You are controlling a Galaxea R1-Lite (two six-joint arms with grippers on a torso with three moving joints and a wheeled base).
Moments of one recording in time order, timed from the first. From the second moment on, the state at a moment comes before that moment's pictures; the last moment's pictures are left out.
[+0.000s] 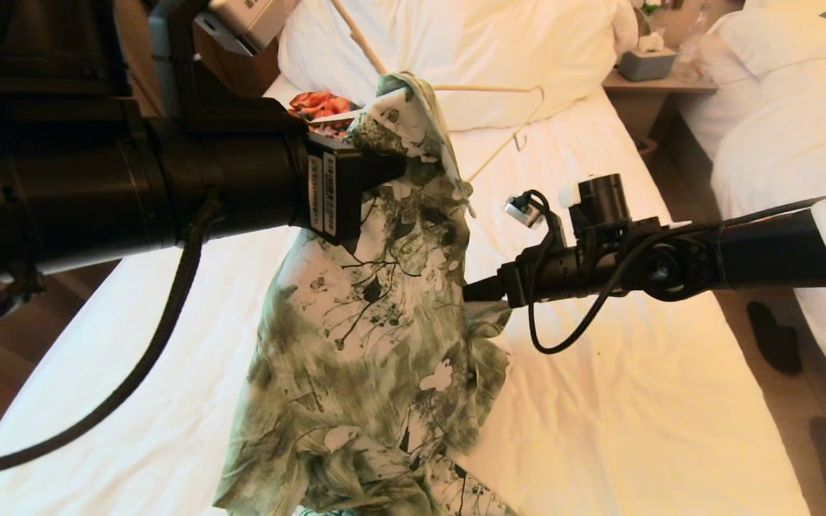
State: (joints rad) left arm -0.78 1.45 -1.29 -0.06 0.05 0.16; right arm 0.45 2.11 -1.60 -0.02 0.71 0.12
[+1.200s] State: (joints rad) left arm -0.76 1.46 -1.33 -0.06 0.06 0.16; right arm 0.44 2.12 -1.72 0.29 0.57 0.31
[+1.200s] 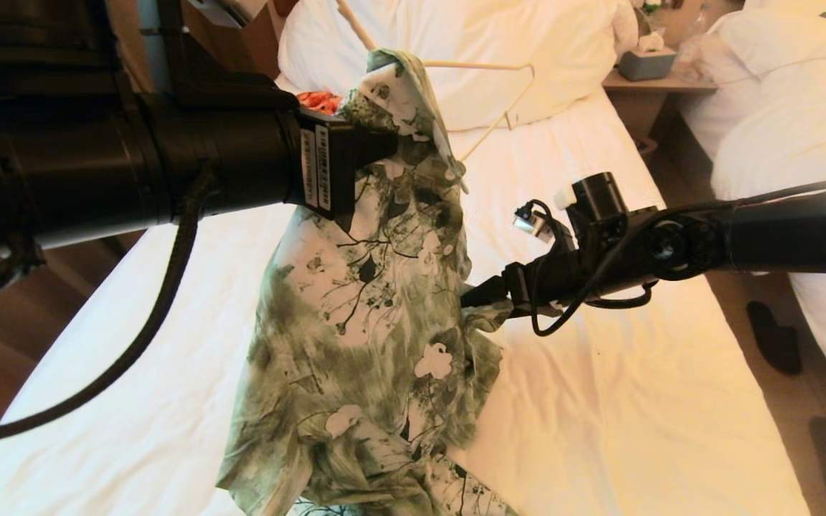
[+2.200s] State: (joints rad) left arm -0.74 1.45 -1.29 -0.07 0.05 0.16; right arm 0.44 2.19 -1.83 0.27 0.42 0.57
